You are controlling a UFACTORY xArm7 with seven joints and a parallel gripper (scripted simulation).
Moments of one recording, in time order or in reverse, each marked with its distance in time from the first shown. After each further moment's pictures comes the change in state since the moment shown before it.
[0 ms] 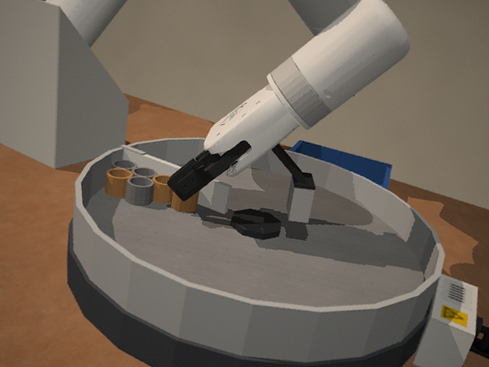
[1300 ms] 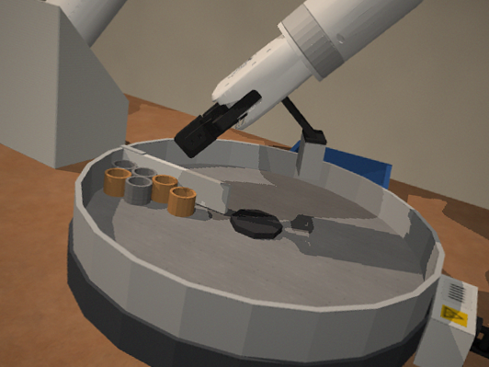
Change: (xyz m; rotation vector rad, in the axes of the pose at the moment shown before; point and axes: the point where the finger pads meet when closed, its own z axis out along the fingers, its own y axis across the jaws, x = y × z) arm -0.034 -0.003 -0.041 0.006 -0.002 -0.005
